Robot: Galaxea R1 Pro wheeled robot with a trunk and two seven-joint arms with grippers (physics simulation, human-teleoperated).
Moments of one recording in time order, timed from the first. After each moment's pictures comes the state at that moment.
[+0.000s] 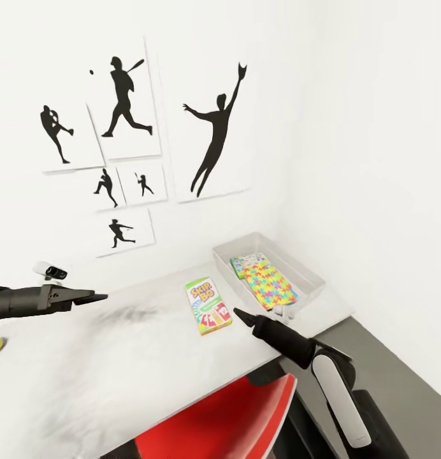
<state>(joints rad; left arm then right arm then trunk) -0.67 0.68 -0.04 -1.16 0.50 1.04 -1.57 -0.31 -0.02 0.15 -1.54 -0.81 0.65 0.18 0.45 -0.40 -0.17</state>
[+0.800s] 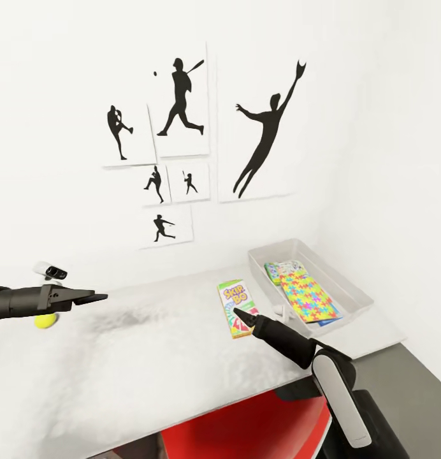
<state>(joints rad) -0.67 0.68 -0.04 -1.16 0.50 1.04 -1.57 -0.31 -0.02 0.15 -1.54 -0.81 0.65 0.18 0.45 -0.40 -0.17</state>
